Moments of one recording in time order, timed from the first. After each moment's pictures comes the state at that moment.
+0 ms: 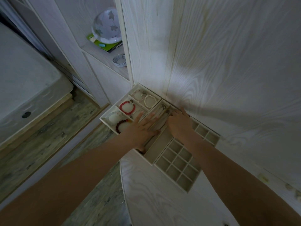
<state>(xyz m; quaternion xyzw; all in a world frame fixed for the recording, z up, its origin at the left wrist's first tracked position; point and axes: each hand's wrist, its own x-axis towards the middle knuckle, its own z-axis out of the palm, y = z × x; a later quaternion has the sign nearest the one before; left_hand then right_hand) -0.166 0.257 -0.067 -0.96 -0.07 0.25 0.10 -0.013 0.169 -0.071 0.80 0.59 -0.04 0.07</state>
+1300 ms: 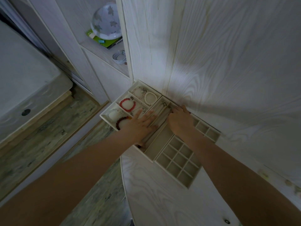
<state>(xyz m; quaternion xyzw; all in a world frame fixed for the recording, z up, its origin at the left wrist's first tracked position) -0.168 0.263 -0.074 -0.95 -0.08 0.26 0.12 -0.012 0.167 -0.075 0.80 0.59 -0.06 0.08</state>
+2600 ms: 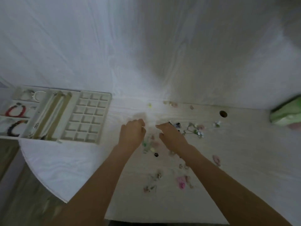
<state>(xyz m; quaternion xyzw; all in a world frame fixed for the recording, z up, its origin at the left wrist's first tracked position) -0.084 -0.087 -0.043 -0.96 -0.15 0.07 -0.21 -0.030 -0.235 -0.054 0.92 0.24 -0.26 -0.16</state>
